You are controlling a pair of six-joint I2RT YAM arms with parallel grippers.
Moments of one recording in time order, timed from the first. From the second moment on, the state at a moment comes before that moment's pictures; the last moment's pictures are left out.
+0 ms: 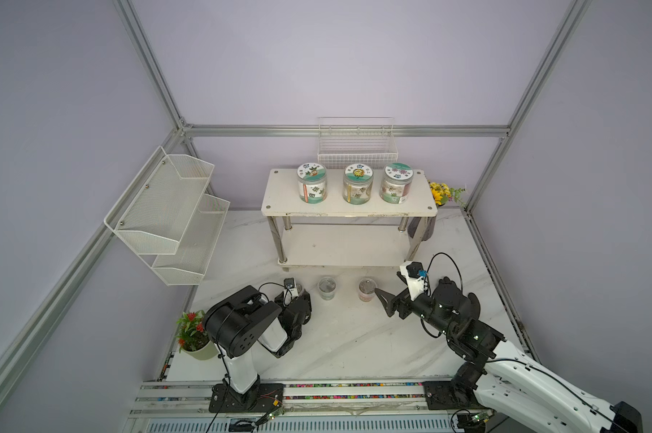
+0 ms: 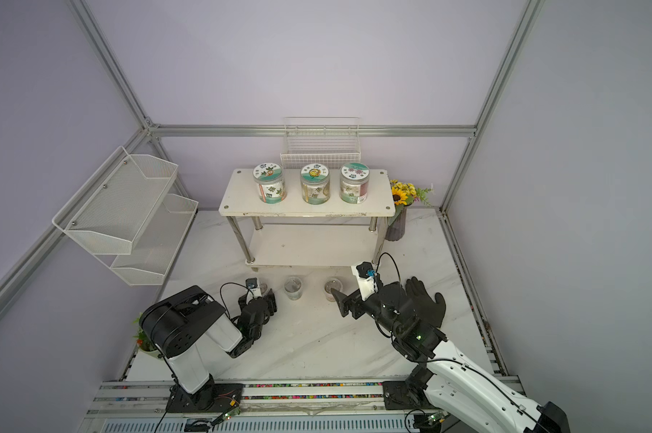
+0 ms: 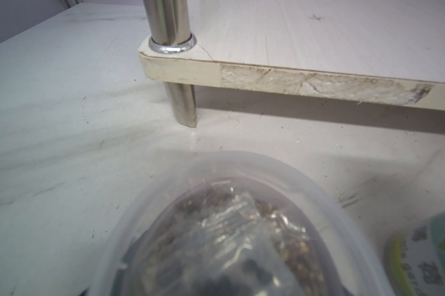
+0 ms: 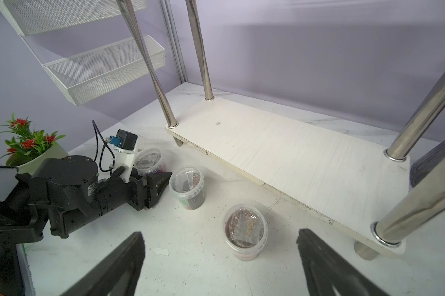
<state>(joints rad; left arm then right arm) -0.62 1.78 0.26 1.00 -0.66 -0.38 0.70 0.74 0.52 -0.02 0.01 0.13</state>
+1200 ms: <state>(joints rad) -0.62 1.47 0.26 0.59 -0.54 -0.40 0.70 0.73 0.54 -0.02 0.01 0.13</state>
